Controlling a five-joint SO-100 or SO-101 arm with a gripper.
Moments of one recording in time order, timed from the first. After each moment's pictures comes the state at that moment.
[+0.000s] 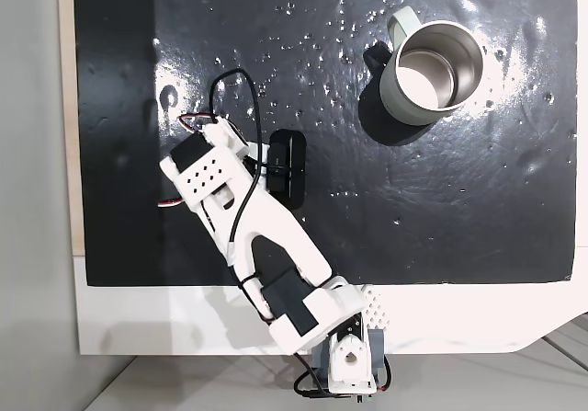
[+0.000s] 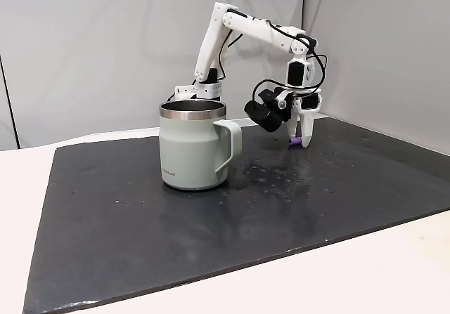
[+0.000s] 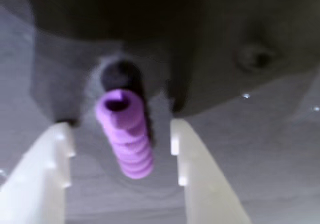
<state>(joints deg) -40.0 69.3 88.5 72.2 37.4</state>
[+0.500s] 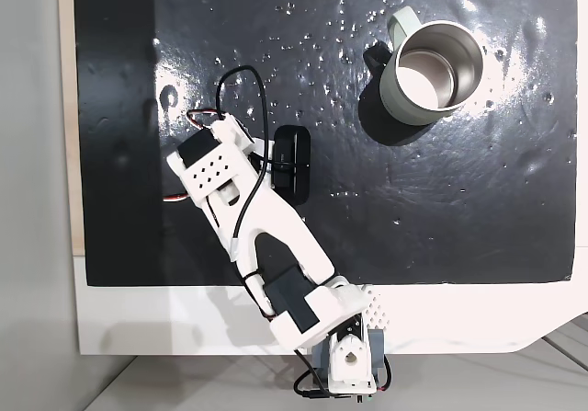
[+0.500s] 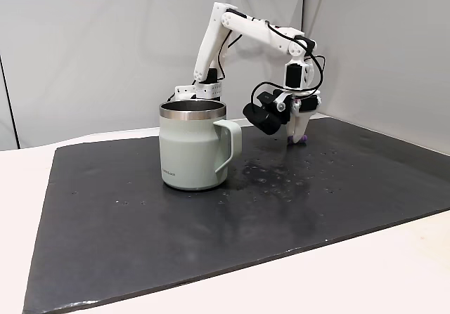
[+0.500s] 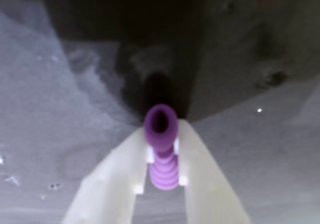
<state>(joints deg) -38.7 68.7 87.8 71.0 35.2</state>
